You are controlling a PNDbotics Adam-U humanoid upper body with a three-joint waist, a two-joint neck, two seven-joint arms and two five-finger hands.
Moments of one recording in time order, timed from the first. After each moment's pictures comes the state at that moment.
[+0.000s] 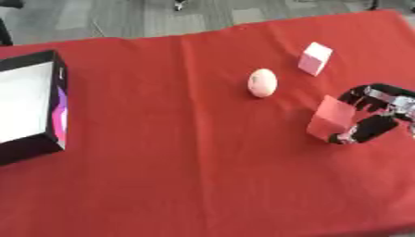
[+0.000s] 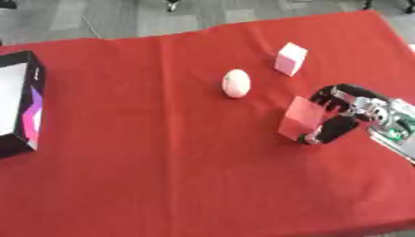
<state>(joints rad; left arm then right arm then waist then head) -0.28 0.29 -0.03 -1.56 0.21 -0.07 0.17 0.08 -1.12 0.12 -1.94 0.04 0.62 0.14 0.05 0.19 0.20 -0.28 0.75</state>
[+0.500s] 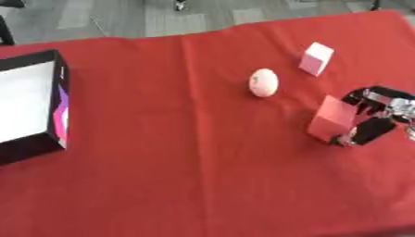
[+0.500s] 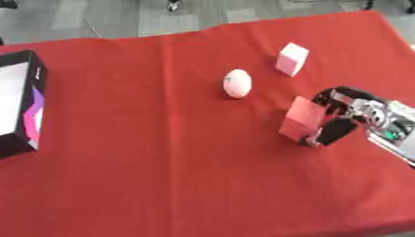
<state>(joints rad) -0.28 0.29 -0.03 -1.56 0.22 -0.07 0.17 0.06 -1.11 0.14 -1.92 0.03 0.64 0.13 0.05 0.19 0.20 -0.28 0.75</state>
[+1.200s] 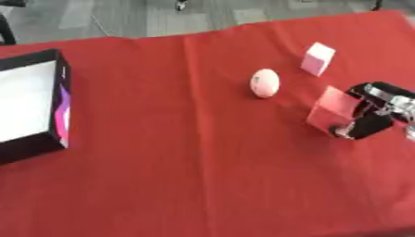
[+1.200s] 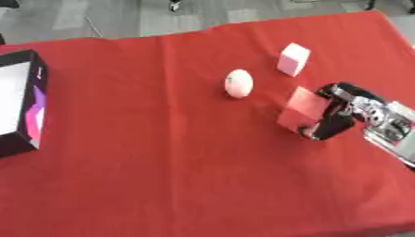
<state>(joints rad) -0.28 0.29 -0.03 -1.56 0.22 -0.07 0.17 0.03 -1.06 0.09 -1.97 -0.11 0.61 -0.07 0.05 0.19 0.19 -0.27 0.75</state>
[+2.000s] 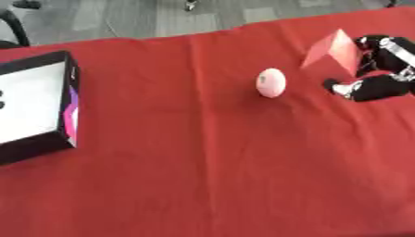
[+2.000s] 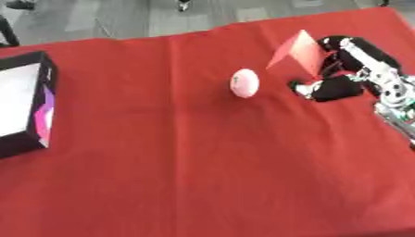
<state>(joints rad) -0.37 0.41 -0.08 -1.69 0.15 -0.03 0.11 -0.14 -0.96 0.09 -1.98 -0.14 0.38 -0.14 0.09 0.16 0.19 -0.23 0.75</state>
